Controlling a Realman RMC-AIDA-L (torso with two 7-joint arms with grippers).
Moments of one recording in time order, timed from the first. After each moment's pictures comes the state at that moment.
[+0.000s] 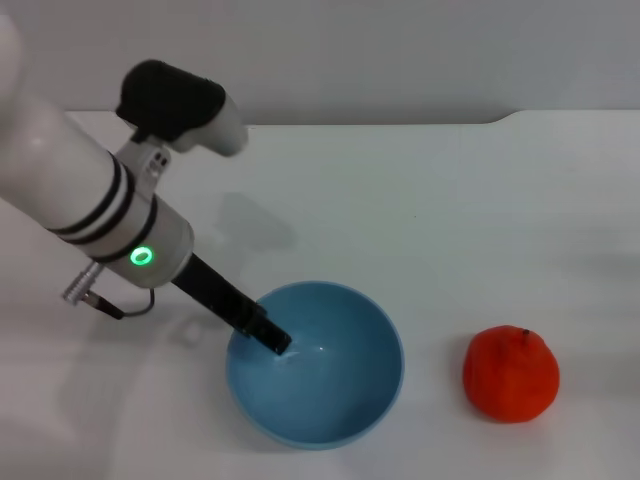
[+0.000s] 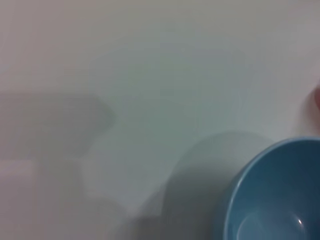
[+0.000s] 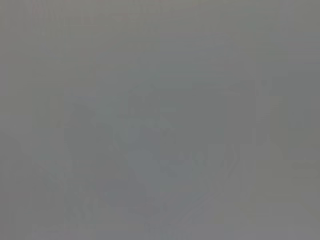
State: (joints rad) left arm -0.64 -2.06 1.53 1.21 2.45 1.48 -2.72; right arm 0.38 2.08 -0.78 0.04 -0.39 -1.34 0.45
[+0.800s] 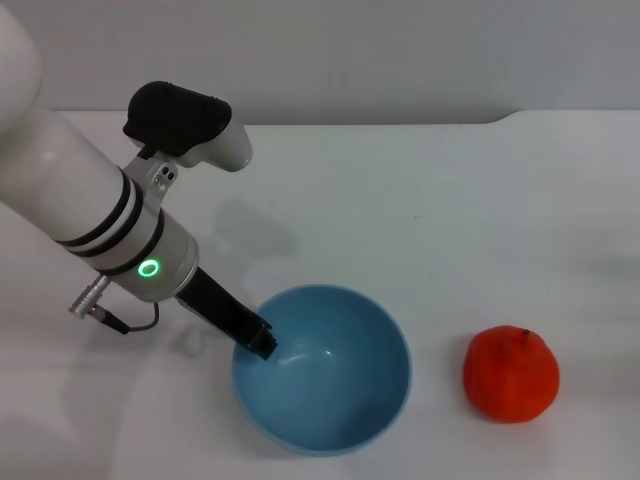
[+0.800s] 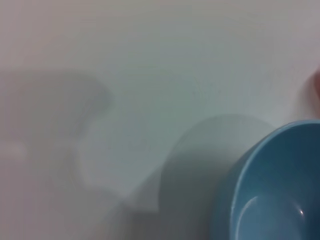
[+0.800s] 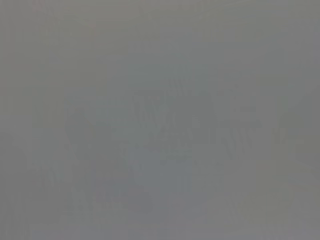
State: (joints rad) left arm -0.65 -2.07 1.55 1.15 2.43 1.48 -2.76; right arm 0.38 2.08 -0.78 0.04 -0.39 -1.34 0.45
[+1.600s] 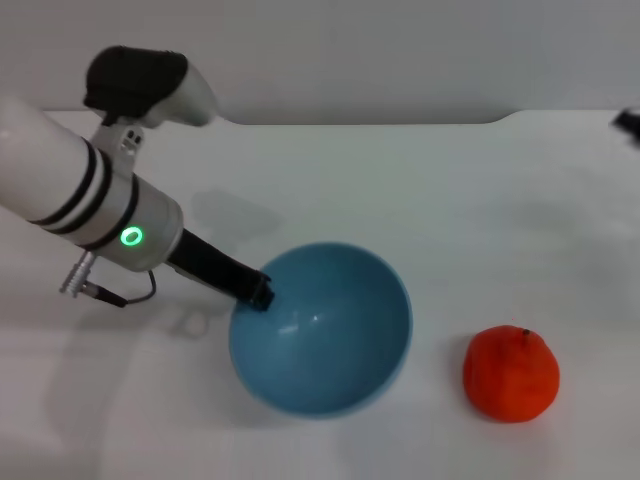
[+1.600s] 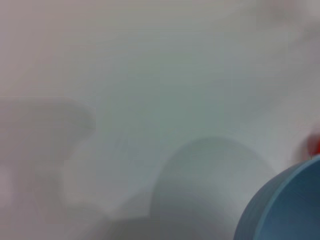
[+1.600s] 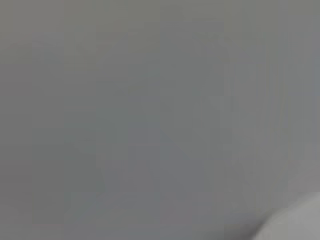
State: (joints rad) left arm -0.60 -2.06 1.47 1.22 2.39 1.45 -2.79; right arm 0.44 1.98 -0.80 -0.38 -1.27 -0.98 1.68
